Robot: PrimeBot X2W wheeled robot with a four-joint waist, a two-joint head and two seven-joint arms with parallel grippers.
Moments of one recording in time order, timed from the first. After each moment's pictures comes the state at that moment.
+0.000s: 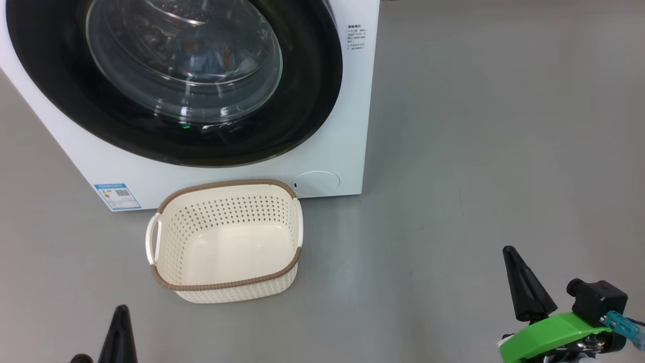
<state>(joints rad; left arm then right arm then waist) 0.13 0.01 0.08 0.06 -0.20 0.01 -0.23 -0.08 -0.11 -0.01 0.25 0.35 0.14 -0.24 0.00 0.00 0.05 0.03</state>
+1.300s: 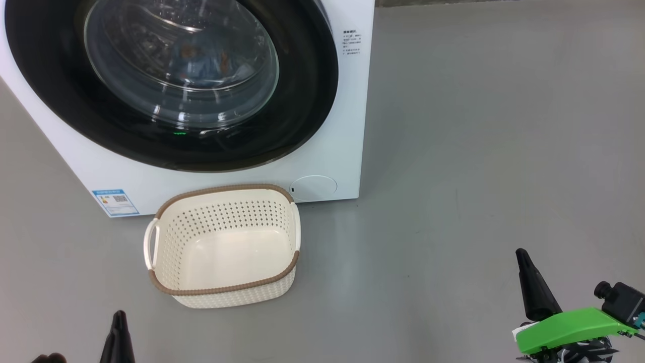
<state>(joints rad) 0.08 0.02 0.08 0.13 -0.67 -0.03 -0.12 -0.08 -0.09 -0.05 0.26 0.76 0.14 -0.12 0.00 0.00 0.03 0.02</state>
